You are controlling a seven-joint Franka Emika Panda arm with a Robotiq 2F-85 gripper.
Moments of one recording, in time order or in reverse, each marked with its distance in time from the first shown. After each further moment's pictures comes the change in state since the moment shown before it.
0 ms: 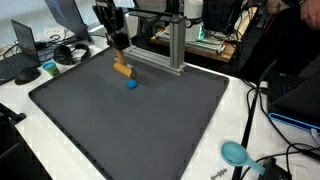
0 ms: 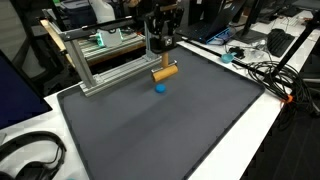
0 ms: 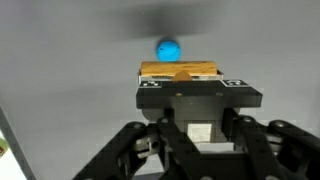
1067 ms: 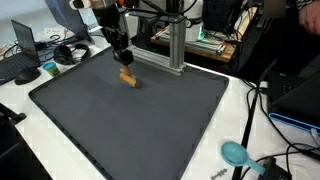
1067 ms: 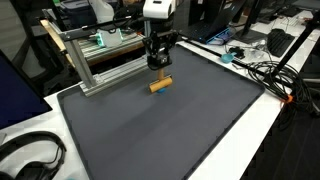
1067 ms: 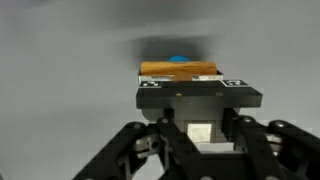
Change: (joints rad) arm -0.010 0.104 -0.002 -0.038 0.000 0.086 -0.010
